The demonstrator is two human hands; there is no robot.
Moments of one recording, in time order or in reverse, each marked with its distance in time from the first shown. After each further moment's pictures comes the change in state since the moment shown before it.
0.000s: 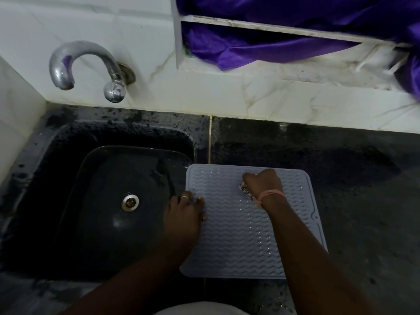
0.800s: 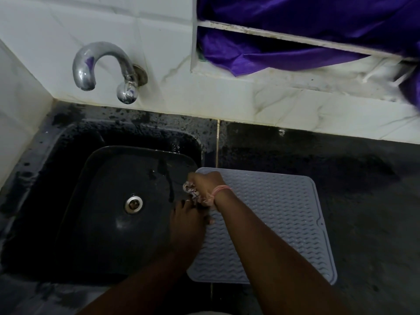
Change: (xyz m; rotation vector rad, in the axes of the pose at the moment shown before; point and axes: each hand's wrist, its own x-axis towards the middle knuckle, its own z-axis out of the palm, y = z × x) left_hand 0.002 -0.002 -0.001 -0.102 0.017 -0.118; right_hand -0.050 -0.082 0.114 0.302 -0.476 0.073
